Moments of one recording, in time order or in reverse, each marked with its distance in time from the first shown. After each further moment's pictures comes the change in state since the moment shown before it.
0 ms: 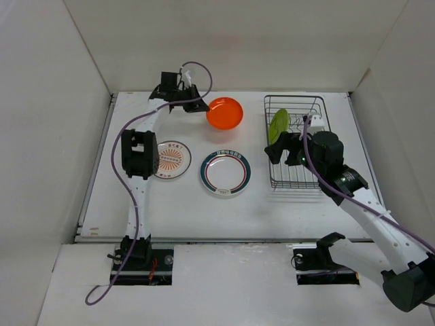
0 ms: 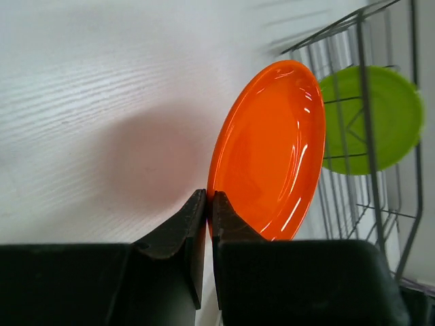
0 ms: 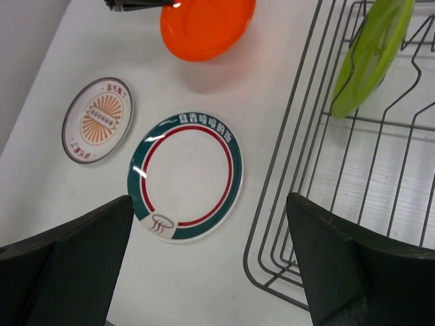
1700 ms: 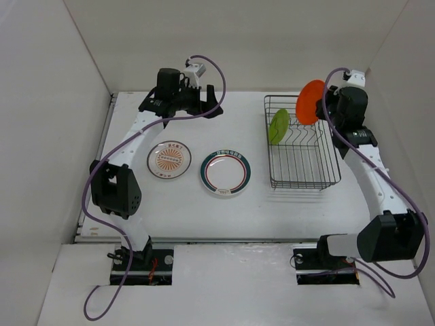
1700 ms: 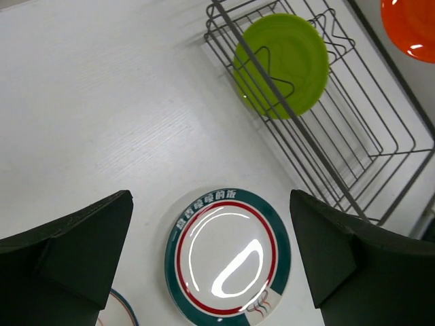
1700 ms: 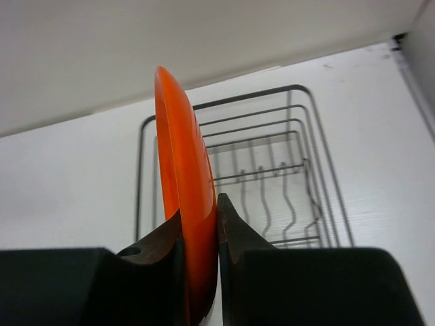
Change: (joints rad) left arm -0.135 -0.727 -0.553 0.068 -0.167 0.240; right arm -0.368 0.354 0.353 0.127 0.097 -0.103
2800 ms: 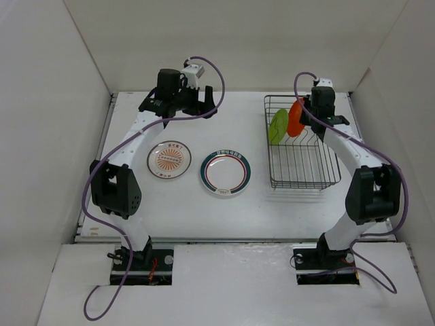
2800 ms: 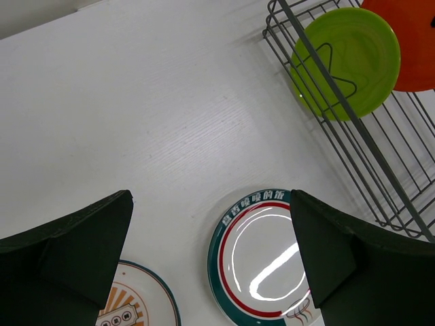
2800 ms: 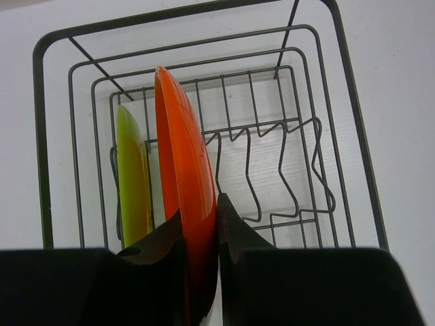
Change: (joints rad) left arm 0.000 0.000 0.000 -0.031 -0.183 0.099; right arm 0.036 0.338 0.101 -0.082 0.132 -0.089
